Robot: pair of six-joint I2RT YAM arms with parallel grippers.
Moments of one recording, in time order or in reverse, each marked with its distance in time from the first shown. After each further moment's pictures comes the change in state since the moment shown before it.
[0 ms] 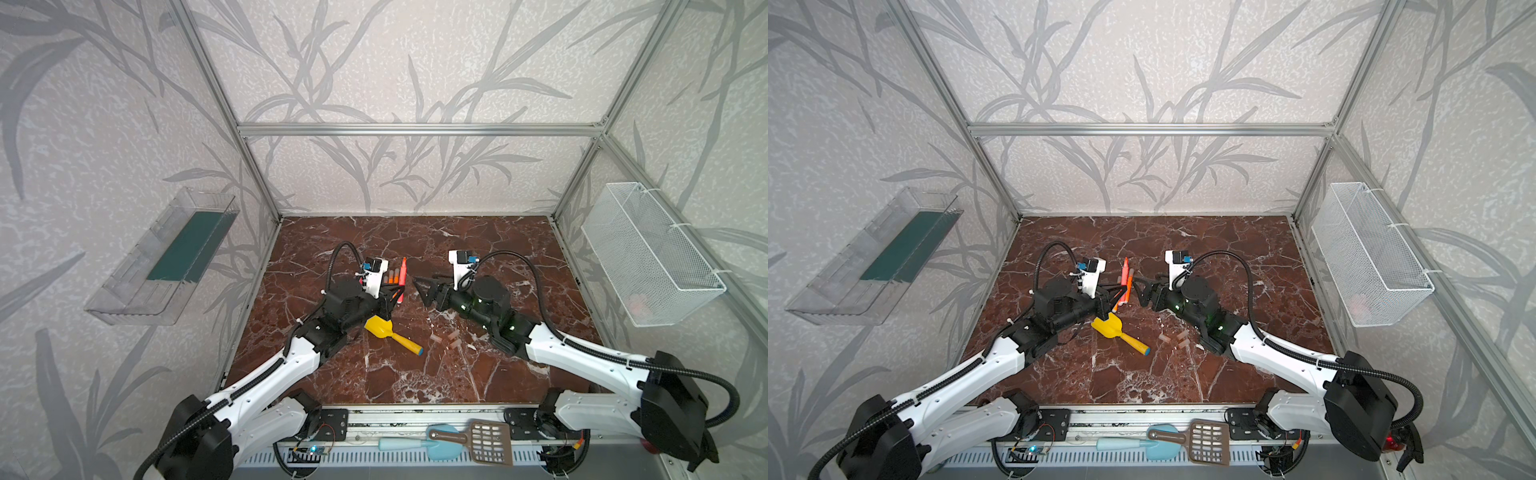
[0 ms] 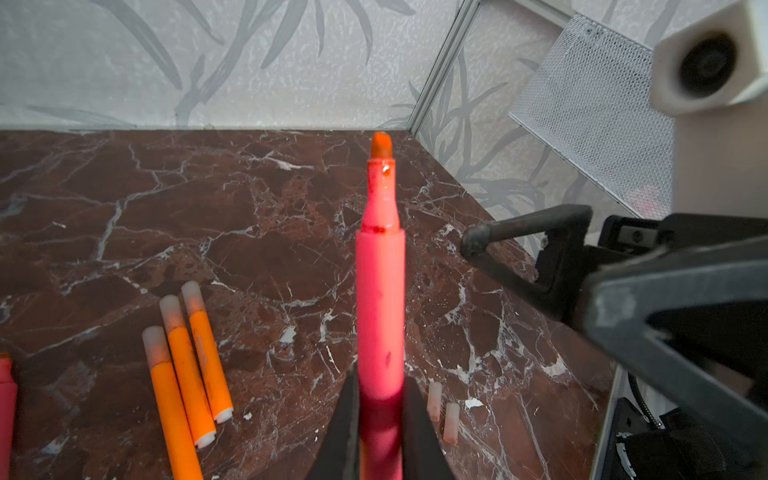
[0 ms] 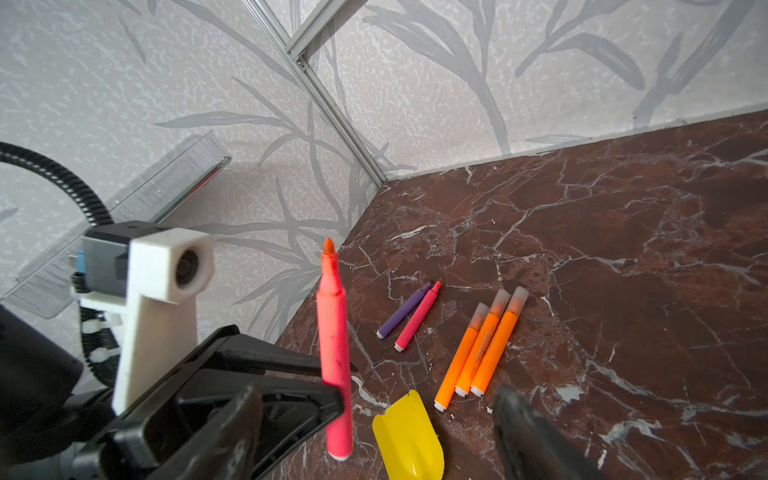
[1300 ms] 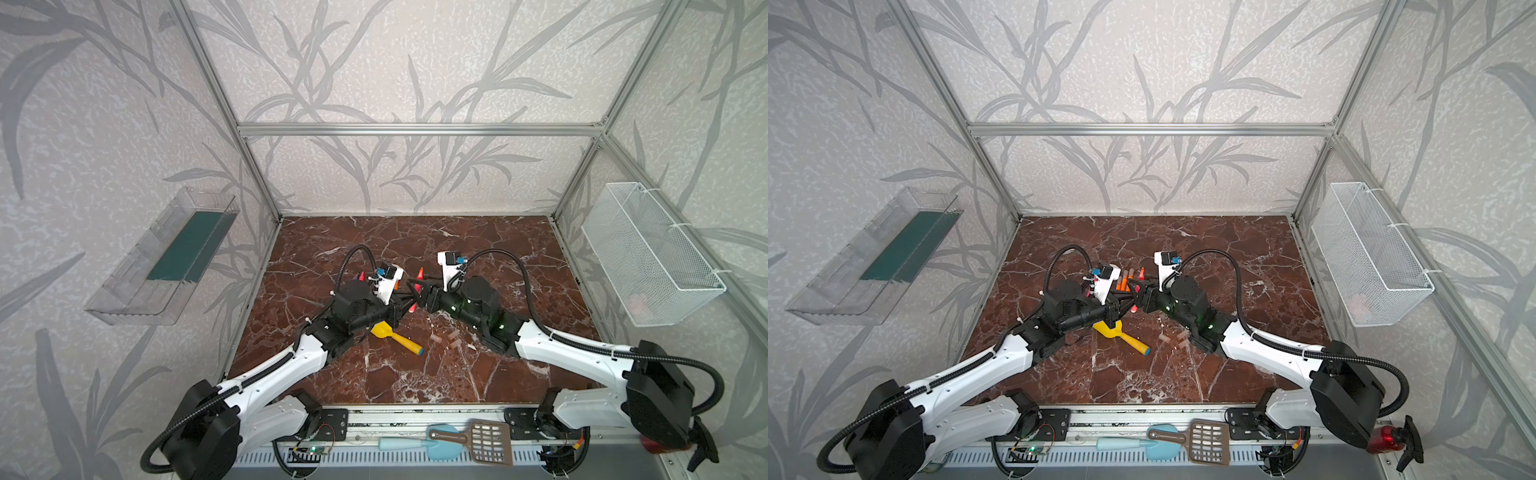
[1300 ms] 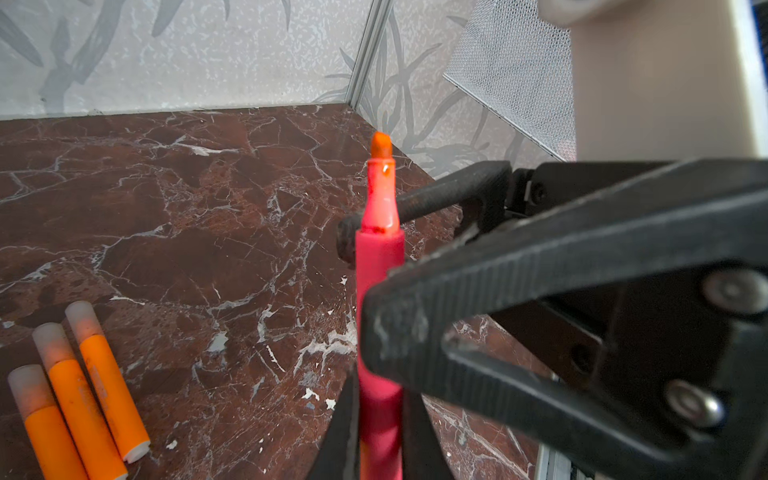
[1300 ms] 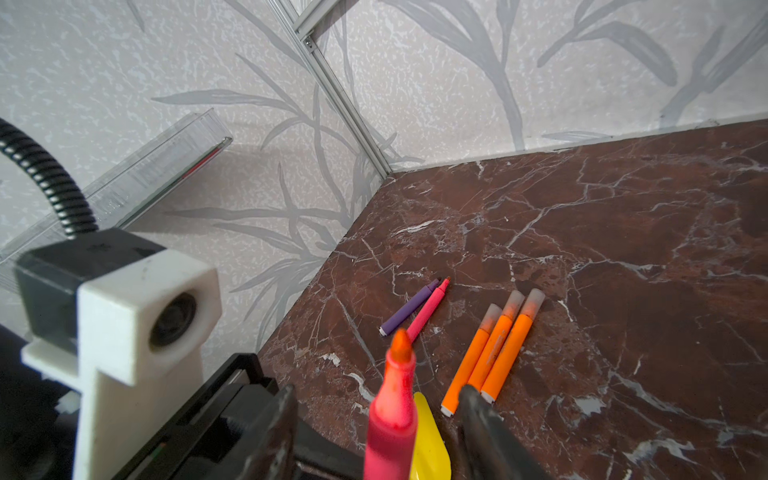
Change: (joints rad) left arm -0.067 0.076 -0.010 0.063 0.141 0.040; right arm 0.040 0.072 0.036 0.029 0.038 -0.044
